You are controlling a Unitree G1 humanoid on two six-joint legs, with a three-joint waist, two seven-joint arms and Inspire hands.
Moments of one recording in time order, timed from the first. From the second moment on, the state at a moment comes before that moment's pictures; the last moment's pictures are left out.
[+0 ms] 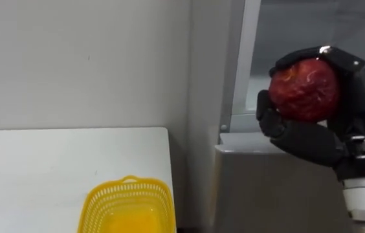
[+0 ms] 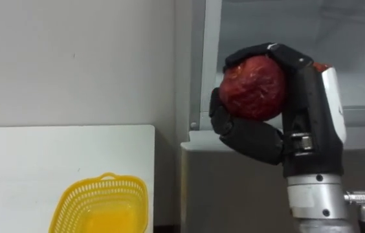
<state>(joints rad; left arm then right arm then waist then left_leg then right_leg) 0.18 0.26 -0.11 1.08 0.42 0.04 -0.04 -0.17 -0.39 0.08 -0.45 -0.01 -0.10 -0.26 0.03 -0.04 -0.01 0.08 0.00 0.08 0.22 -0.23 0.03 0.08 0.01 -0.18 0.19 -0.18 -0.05</state>
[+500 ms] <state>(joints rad) 0.18 0.26 -0.15 1.09 0.42 0.04 -0.06 -0.26 -0.35 0.23 -0.43 -0.17 -0.11 -0.13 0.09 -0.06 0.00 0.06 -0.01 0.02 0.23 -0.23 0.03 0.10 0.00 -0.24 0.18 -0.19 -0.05</state>
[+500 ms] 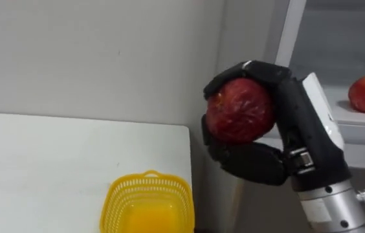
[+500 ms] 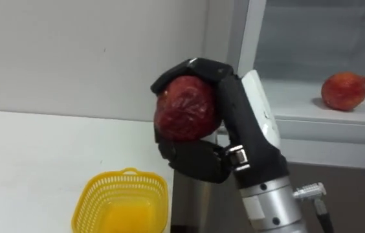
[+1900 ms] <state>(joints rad) 0.10 0.29 -0.14 1.04 0.44 0.08 -0.17 -0.37 -0.35 0.34 0.19 -0.42 -0.03 -0.06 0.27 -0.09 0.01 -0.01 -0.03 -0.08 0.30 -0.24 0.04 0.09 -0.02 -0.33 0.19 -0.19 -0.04</state>
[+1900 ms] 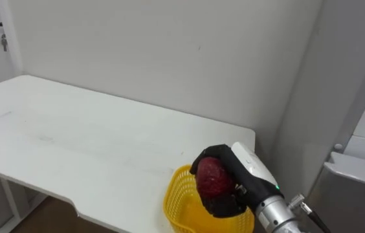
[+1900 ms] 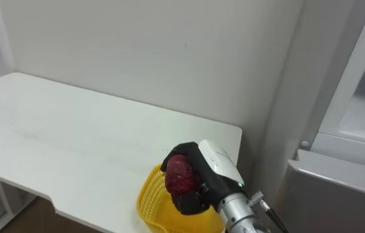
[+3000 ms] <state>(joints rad) 0.10 0.29 -0.14 1.03 0.47 0.09 -0.16 -0.37 -0.35 0.45 0.31 -0.43 -0.02 -0.07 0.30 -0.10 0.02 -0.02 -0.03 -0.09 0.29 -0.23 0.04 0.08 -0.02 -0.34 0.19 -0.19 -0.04</state>
